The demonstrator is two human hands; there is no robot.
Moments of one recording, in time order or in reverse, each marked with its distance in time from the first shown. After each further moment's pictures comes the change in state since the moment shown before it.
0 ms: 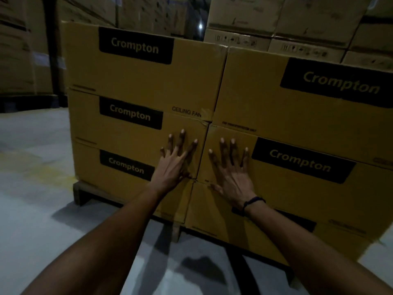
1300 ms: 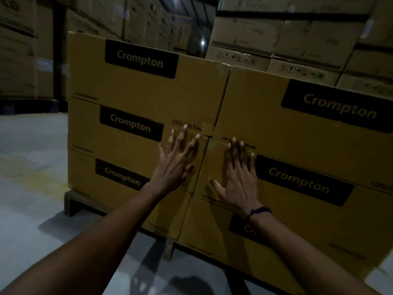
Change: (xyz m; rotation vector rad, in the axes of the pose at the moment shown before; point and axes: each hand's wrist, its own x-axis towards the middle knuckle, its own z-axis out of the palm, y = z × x) left_hand 0.026 0.009 -0.033 -0.029 0.219 0.016; right_hand 0.021 0.016 -0.028 0.127 0.168 0.151
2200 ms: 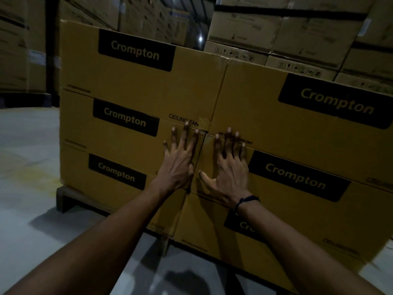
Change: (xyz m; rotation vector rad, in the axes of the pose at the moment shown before) left_hand 0.008 0.023 0.017 -0.069 -0.077 -0.059; right_hand 0.016 -0.015 -0.007 0.028 -0.049 0.029
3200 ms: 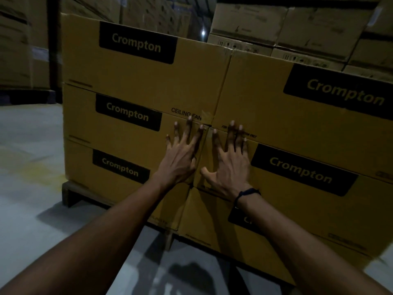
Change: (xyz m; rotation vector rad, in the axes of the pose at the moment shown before) left_hand 0.001 -0.009 0.001 0.005 -0.011 0.045; right_hand 0.001 -0.012 -0.015 -0.029 -0.111 0.042
